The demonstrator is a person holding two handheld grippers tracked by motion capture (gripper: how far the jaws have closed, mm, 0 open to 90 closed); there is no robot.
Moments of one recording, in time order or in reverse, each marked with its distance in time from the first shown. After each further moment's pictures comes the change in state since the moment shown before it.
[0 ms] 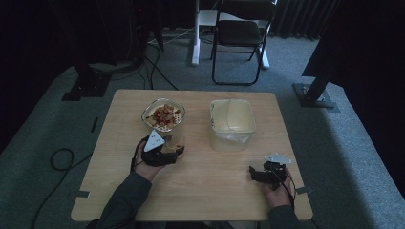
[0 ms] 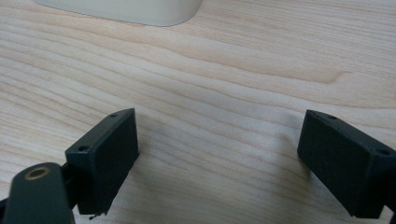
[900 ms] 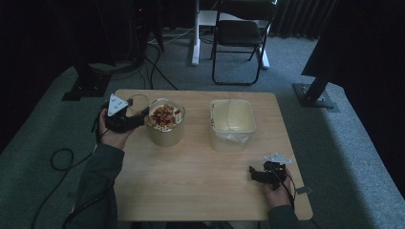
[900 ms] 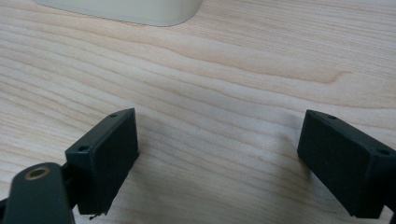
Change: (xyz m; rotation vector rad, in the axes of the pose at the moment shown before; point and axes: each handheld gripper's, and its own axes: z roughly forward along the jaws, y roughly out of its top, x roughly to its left) left arm 0.094 0.072 -0.052 -0.055 0.333 -0.012; right arm 0.000 0.000 0.000 0.000 0.000 0.000
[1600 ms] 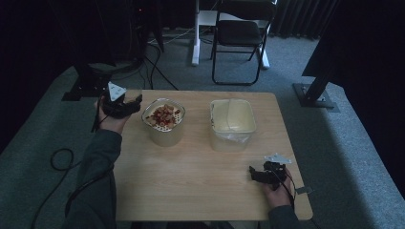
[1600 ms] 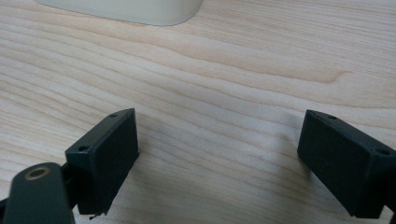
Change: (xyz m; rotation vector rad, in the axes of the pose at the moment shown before) left arm 0.033 0.009 0.036 0.048 0.162 0.050; right arm 0.000 0.000 0.000 0.000 0.002 -0.002
